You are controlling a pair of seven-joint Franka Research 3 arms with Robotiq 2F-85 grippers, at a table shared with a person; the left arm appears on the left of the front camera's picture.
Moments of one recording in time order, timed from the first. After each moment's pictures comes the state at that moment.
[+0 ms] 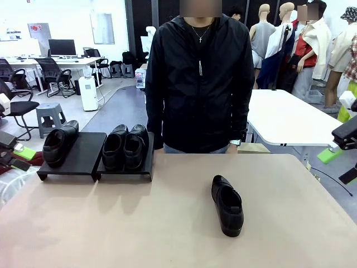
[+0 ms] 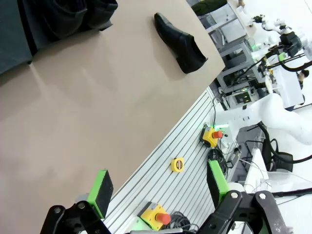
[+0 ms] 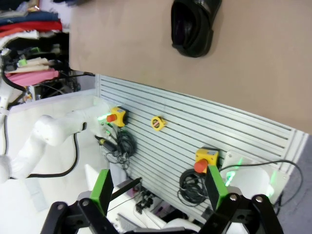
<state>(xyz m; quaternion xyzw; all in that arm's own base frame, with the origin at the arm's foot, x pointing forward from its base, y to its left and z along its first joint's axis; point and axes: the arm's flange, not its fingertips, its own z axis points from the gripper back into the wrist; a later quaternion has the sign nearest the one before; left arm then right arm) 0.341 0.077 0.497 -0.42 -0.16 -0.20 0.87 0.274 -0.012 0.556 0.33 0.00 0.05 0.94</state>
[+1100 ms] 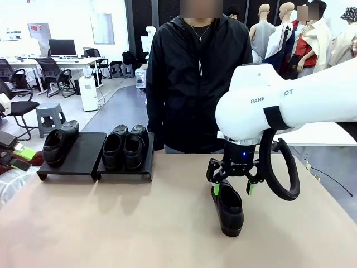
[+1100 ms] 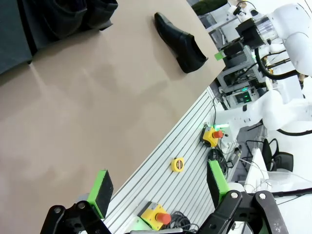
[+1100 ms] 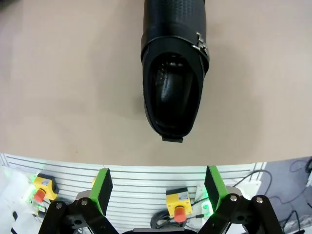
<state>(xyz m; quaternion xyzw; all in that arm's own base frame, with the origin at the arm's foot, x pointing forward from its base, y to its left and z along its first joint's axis) 0.341 0.076 0.497 -0.42 -0.16 -0.20 0.87 0.386 0.235 0.443 0.02 0.02 -0.01 1.00</state>
